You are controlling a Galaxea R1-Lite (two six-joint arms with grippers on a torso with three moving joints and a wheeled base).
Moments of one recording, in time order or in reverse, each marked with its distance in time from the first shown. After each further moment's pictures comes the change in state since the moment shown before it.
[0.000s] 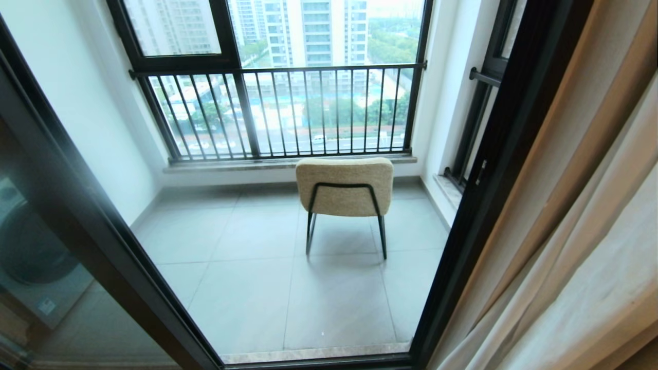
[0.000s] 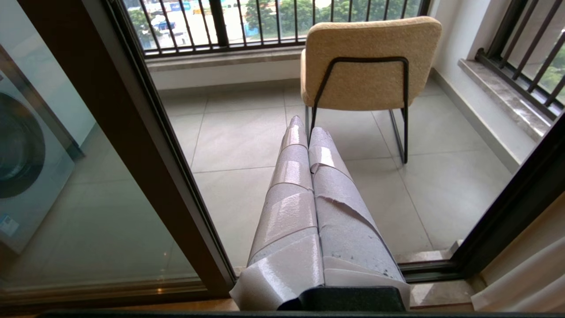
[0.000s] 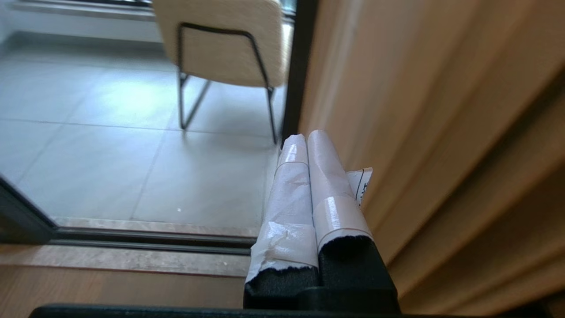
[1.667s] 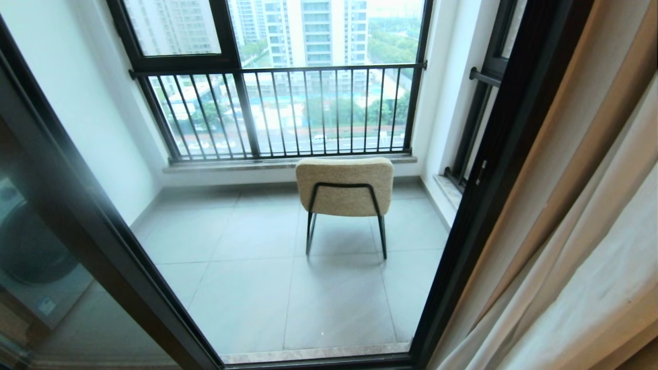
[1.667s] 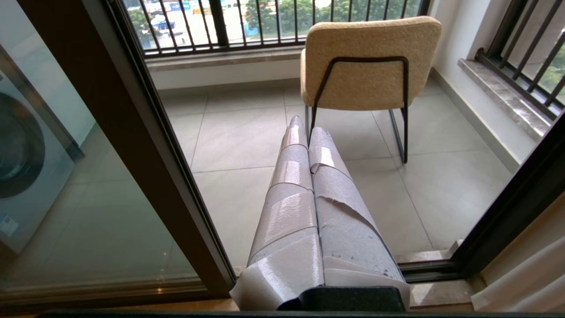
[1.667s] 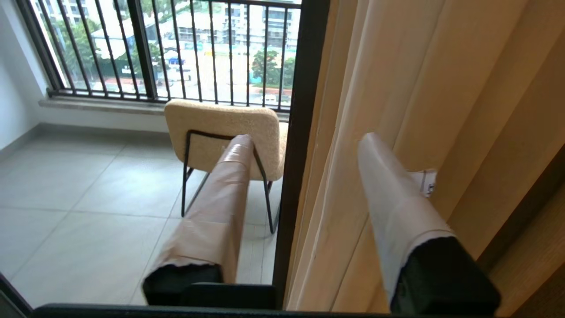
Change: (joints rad) left arm 0.000 0.000 0.000 0.000 0.000 0.000; right arm -0.079 0.416 -0.424 -0.235 0.108 0.025
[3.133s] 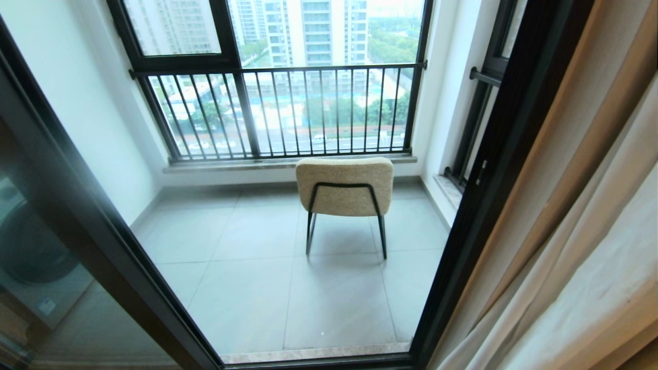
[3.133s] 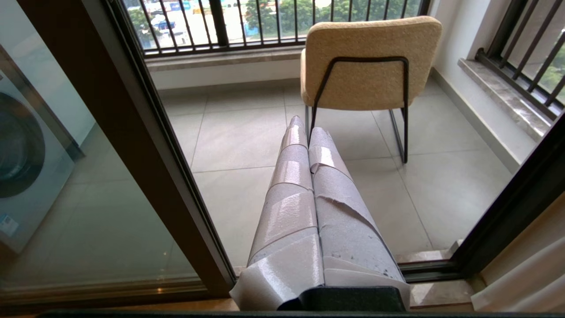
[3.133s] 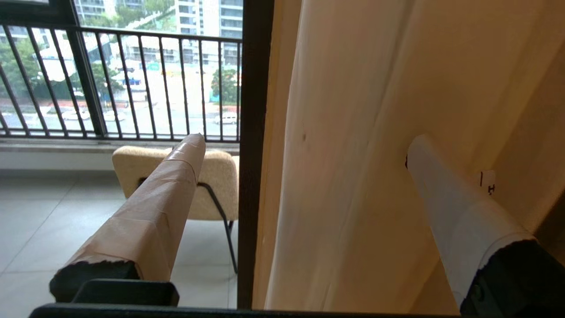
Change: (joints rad) left arm 0.000 0.000 0.000 0.000 0.000 0.000; right arm -0.129 0.396 -0.348 -0.123 -0.005 0.001
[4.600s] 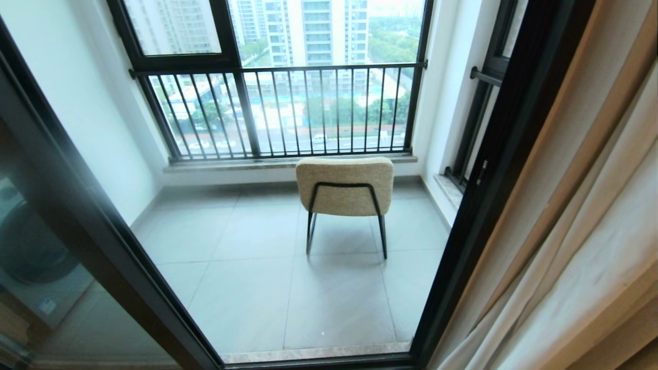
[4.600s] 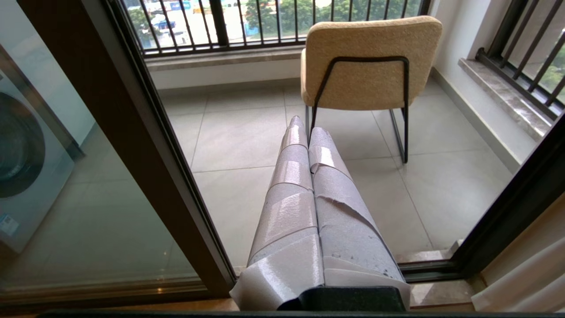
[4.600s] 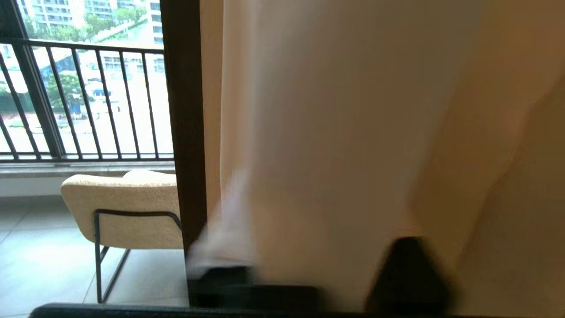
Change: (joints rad) left arm 0.000 0.000 0.000 0.000 0.000 0.000; right arm -0.081 0.348 -0.146 -0.253 0.002 0.007
